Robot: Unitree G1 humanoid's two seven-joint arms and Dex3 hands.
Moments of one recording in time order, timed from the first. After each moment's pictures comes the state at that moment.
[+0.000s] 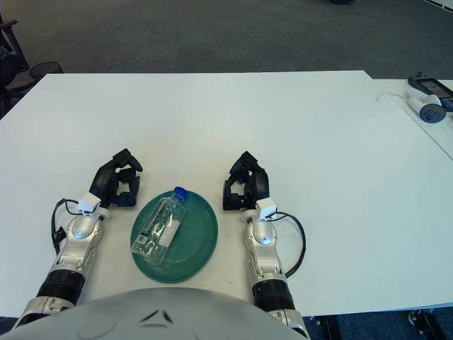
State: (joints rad) left arm 0.05 0.17 0.00 0.39 0.02 -0.46 -0.09; right arm 0.10 0.12 0.06 0.30 0.01 -0.44 -0.09
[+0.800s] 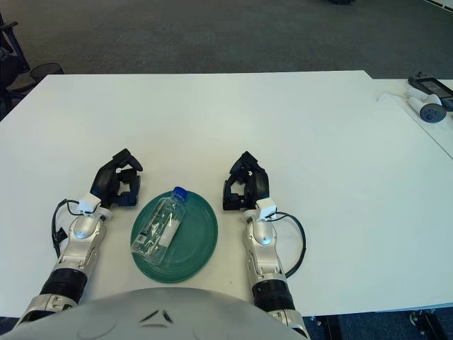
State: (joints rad) left arm 0.03 0.13 0.00 0.43 0.03 -0.49 -0.04; right arm 0.10 0.12 0.07 0.30 0.01 -0.43 -0.09
